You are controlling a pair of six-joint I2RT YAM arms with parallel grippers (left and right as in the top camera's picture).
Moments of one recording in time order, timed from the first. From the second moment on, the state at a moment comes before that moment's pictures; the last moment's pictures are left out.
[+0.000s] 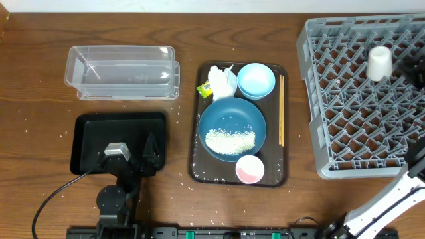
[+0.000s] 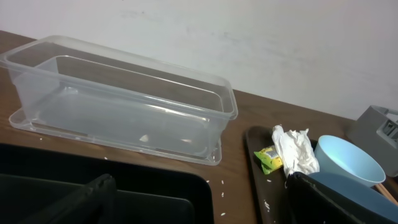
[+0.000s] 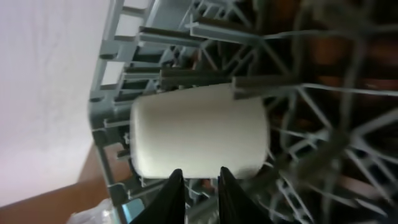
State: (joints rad) left arm -0.04 0.01 0.02 -0.11 0.02 -0.29; right arm -0.70 2.27 2.00 -0.90 -0.78 0.28
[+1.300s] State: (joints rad) left arm -0.04 0.01 0.02 -0.11 0.02 -0.29; right arm 0.30 1.98 1.99 -0.99 -0.03 0.15
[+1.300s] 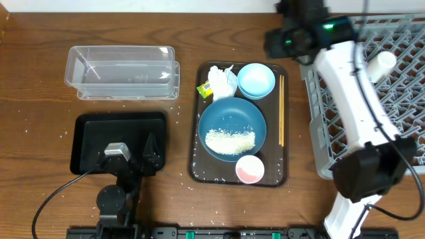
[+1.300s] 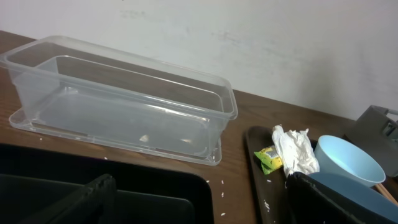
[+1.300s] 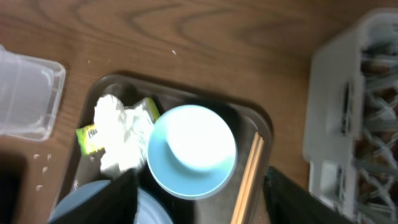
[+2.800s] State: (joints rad) left arm -0.04 0.01 0.02 -0.11 0.02 -0.29; right arm 0.50 2.35 1.99 -0.99 0.07 0.22
